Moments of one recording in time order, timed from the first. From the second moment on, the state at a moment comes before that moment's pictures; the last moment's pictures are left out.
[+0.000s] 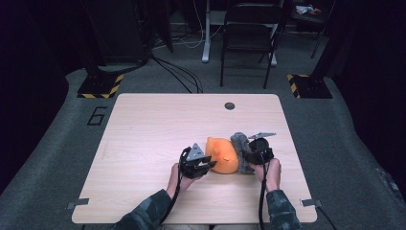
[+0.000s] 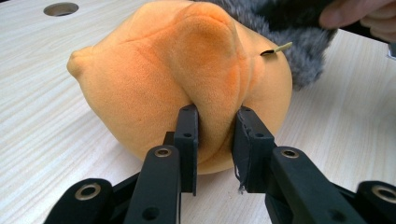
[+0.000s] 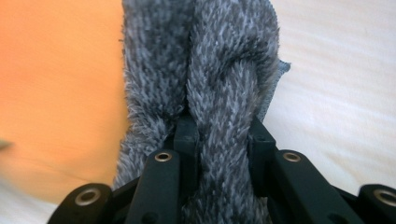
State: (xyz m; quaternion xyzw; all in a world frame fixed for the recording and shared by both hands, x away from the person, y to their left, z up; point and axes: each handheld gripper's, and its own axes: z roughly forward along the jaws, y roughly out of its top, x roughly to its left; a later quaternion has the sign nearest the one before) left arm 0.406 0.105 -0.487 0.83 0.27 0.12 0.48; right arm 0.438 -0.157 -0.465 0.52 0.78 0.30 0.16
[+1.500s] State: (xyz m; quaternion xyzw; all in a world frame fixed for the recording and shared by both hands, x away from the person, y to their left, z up) left arm 0.404 0.095 -0.502 0.83 0.28 0.17 0.45; right arm 0.428 -0.127 -0.447 0.47 0.80 0.30 0.20
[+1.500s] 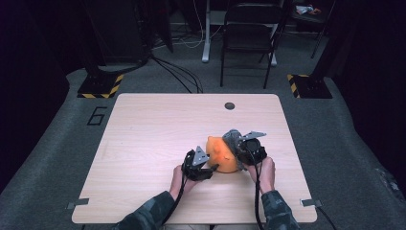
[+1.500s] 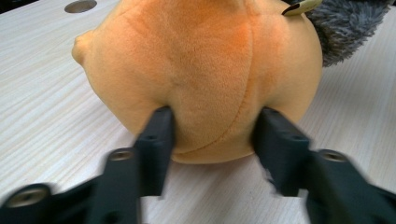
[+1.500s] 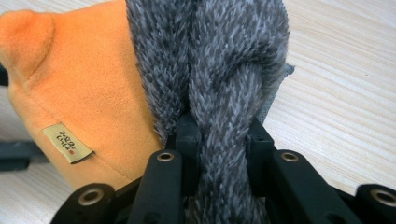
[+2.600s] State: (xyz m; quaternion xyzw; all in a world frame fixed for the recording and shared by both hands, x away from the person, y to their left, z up) left arm 0.402 0.099 -0.484 0.83 0.28 0.13 0.47; right arm 0.408 -0.097 -0.412 0.42 0.81 0.34 0.23
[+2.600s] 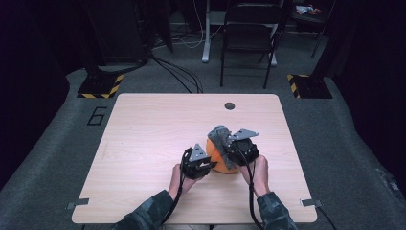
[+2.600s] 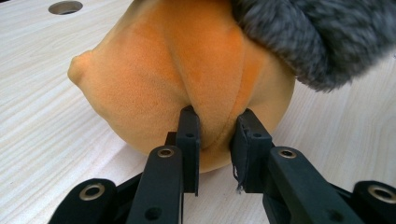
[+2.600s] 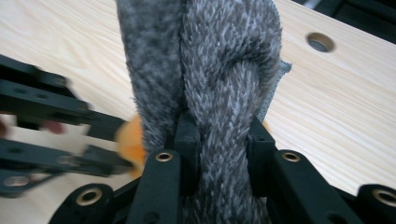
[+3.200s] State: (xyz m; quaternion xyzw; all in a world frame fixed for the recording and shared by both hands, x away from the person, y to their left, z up) left arm 0.404 0.100 -0.485 0.83 0.28 0.13 0.47; right arm 0.426 -0.131 -0.436 0.47 0.80 0.32 0.20
